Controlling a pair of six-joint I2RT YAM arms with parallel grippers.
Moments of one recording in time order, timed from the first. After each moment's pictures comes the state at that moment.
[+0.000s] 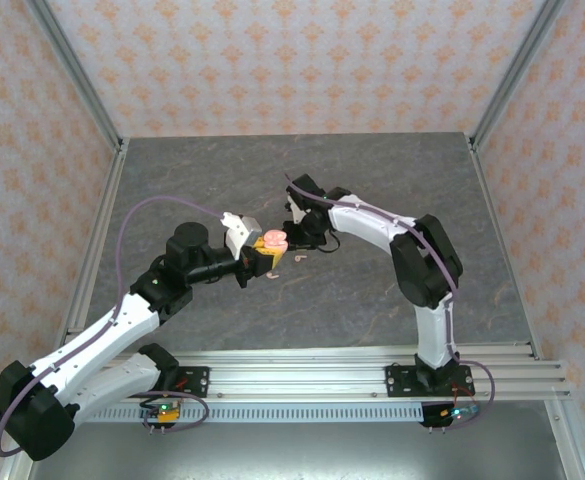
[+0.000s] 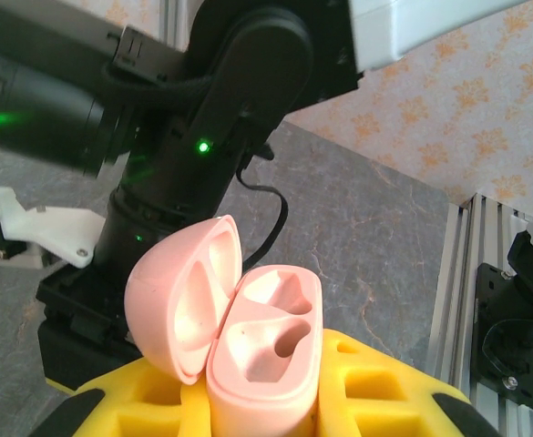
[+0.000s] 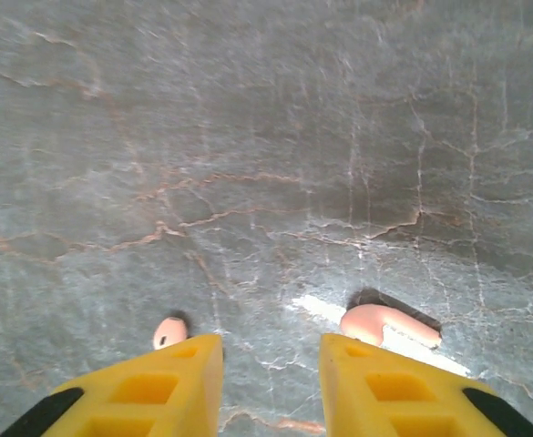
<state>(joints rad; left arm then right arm) -0.55 0.92 0.65 -0.02 0.49 -0.08 0.66 1.99 1.51 -0.73 -0.30 0.45</state>
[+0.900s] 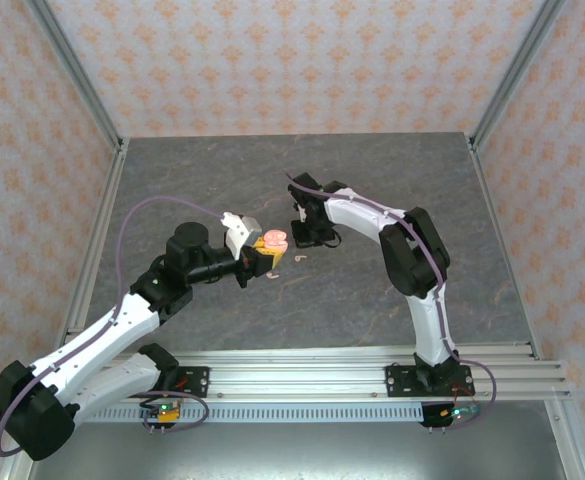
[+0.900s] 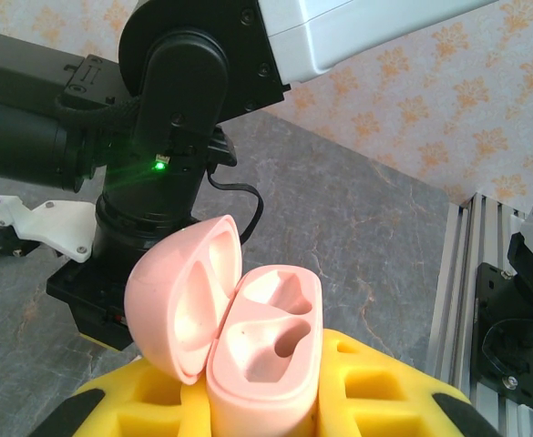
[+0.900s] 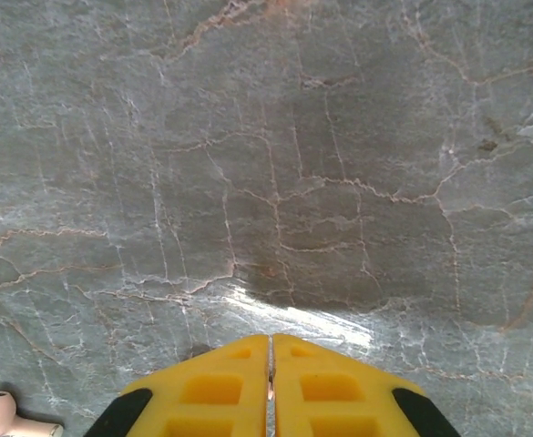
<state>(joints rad) -0.55 0.92 0.65 -0.02 0.49 -0.08 0.63 2.11 1.62 -0.87 -0.13 0.38</state>
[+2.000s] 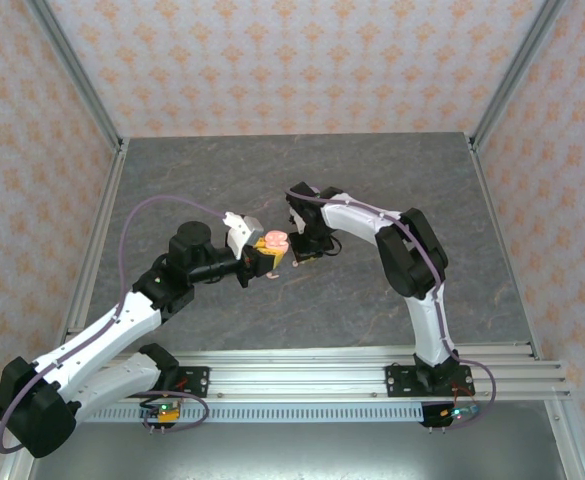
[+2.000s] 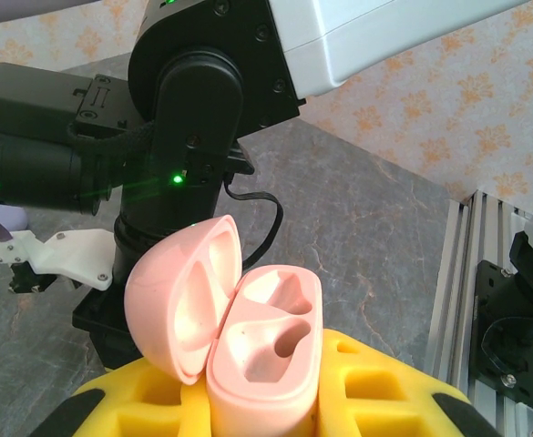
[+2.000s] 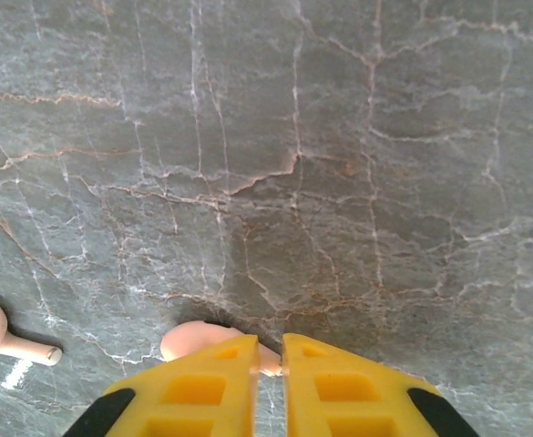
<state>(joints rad) -0.55 0.94 0.65 -0.02 0.49 -0.09 0.65 2.11 1.58 -0.92 -0.22 0.32</state>
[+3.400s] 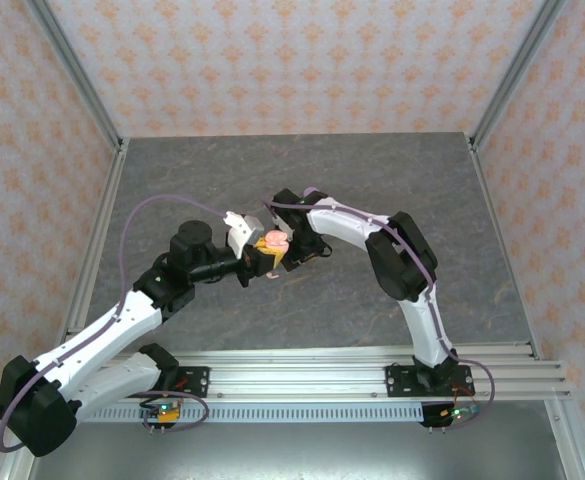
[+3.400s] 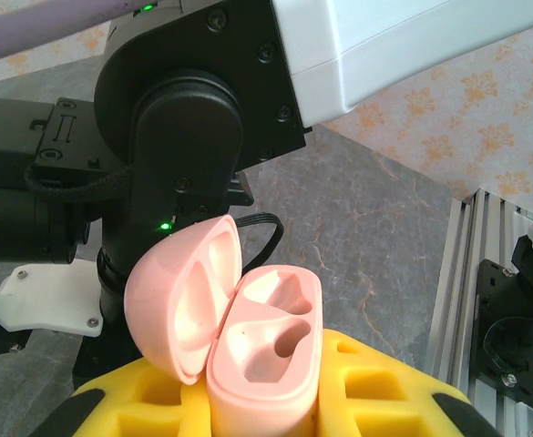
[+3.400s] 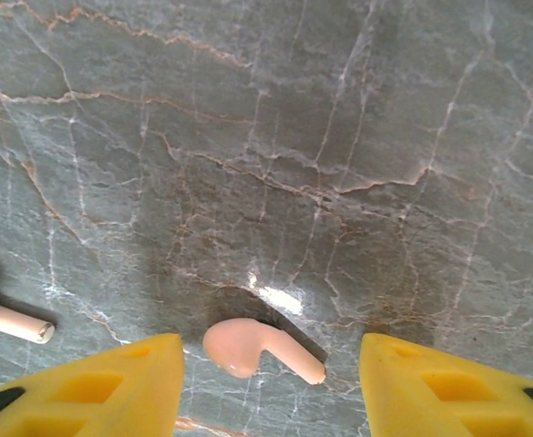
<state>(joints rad) -0.55 0.95 0.65 -0.03 0.49 -0.10 0.73 2.15 1.65 -0.98 -0.10 0.14</state>
